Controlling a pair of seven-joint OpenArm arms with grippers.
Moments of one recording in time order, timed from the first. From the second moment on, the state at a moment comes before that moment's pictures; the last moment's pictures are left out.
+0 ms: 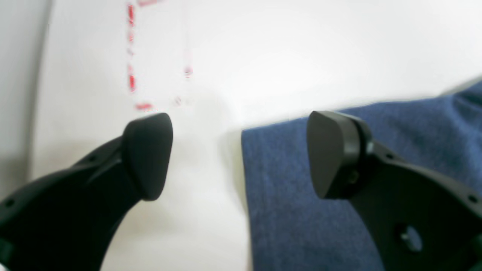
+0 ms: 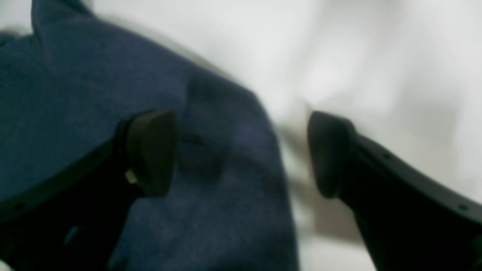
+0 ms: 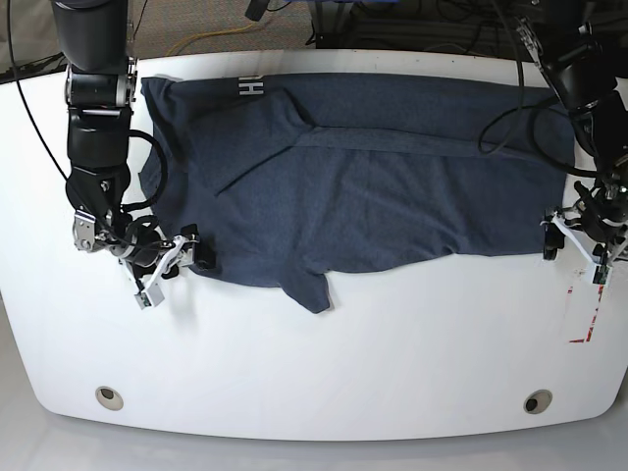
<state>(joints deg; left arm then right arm) -10.9 -21.8 -29.5 77.3 -4.6 -38.9 39.0 27.2 21.1 0.5 42.3 26.1 40.6 -35.1</state>
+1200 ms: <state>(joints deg) -19.9 -22.3 -23.5 53.9 -4.6 -35.6 38.4 26.2 18.6 0.2 42.2 26.1 40.7 -34.8</state>
